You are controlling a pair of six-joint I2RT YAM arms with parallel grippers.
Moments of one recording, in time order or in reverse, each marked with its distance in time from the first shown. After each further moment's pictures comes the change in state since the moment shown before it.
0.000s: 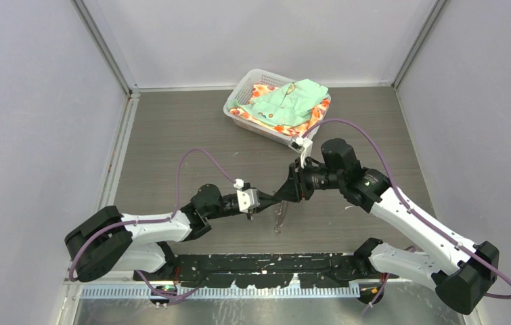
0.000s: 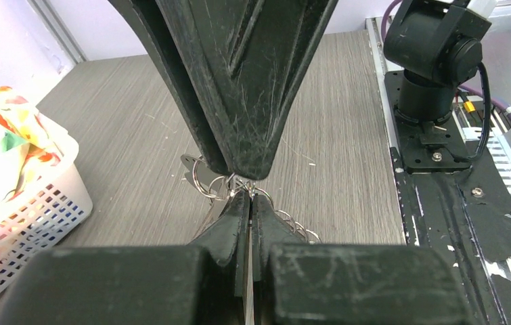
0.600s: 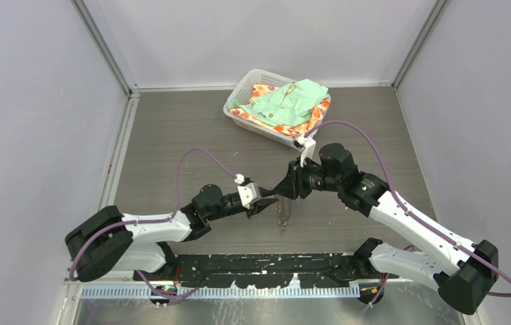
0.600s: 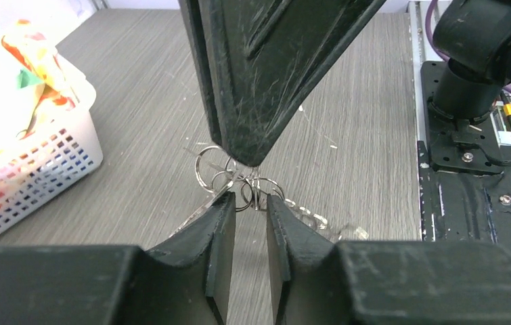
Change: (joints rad) left arm -0.001 0.001 -0.001 -0.058 -0.124 -0.054; right arm 0.044 -0.004 -0.058 0.101 0.183 0.082
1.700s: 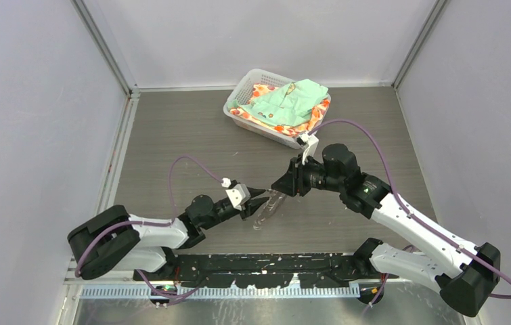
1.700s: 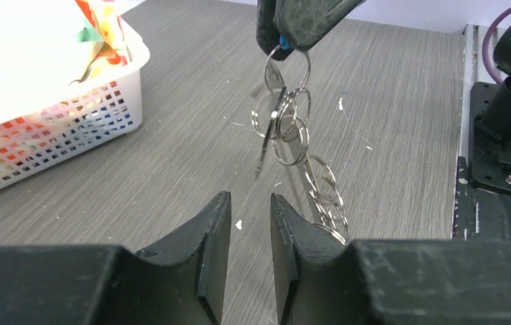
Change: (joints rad) left arm -0.004 0.043 -0.145 0.239 -0.190 -0.075; right arm 0.005 -0.026 -0.014 0.075 0.038 0.039
